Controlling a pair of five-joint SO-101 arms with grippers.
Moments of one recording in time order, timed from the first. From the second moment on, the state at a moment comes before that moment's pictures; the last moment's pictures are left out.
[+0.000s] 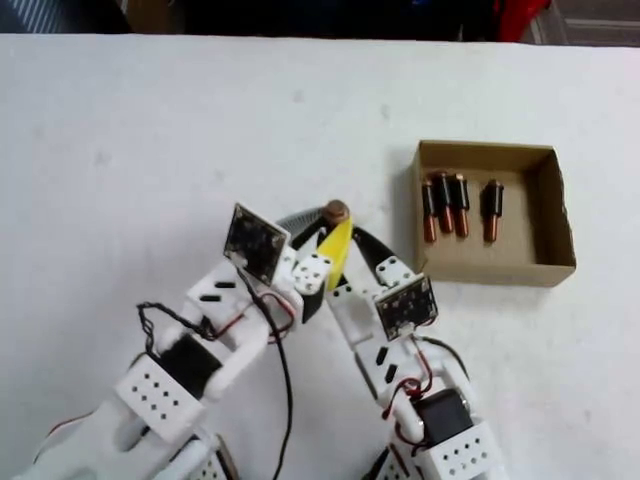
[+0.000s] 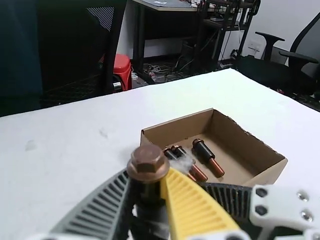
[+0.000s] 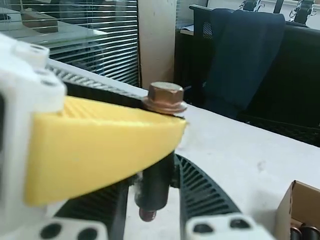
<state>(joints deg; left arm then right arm) 32.0 -59.8 70.5 12.9 8.3 -28.4 -102.3 96.4 19.1 8.0</state>
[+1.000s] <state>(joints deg) 25.8 -59.7 70.6 13.0 7.6 -28.0 -102.4 96.4 19.1 8.0</state>
